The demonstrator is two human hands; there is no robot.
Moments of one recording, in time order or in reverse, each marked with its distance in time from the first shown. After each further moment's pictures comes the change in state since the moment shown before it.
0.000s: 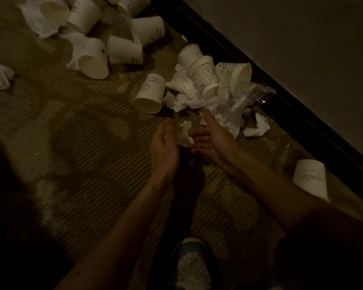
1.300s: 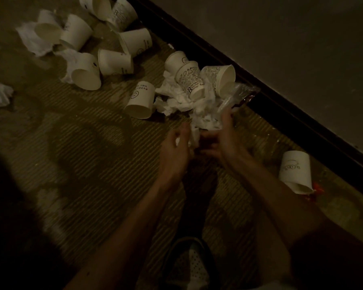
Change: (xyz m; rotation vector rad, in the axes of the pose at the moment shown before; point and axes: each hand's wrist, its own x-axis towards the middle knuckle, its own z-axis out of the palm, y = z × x) left_hand -0.018 0.003 0.025 0.017 -0.163 0.018; right_hand -0.039 -0.007 -0.026 0.000 0.038 -0.119
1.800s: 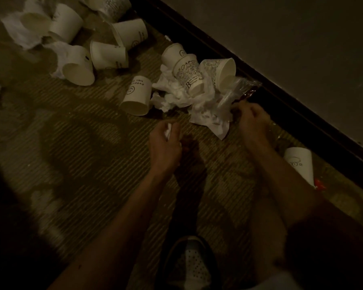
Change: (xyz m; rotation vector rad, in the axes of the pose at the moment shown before) left_hand 0.022 -0.003 -0.011 0.024 0.103 0.074; right_hand 0.031 -0.004 -0.039 -0.088 0.596 -0.190
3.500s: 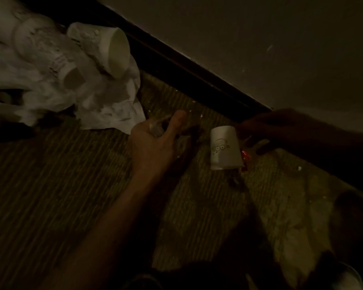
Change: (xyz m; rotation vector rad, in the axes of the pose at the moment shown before) left_hand -0.017 -0.006 0.139 -0.078 -0.379 -0.014; right_hand 0.013 -0.010 -0.205 -0.545 -0.464 0.332
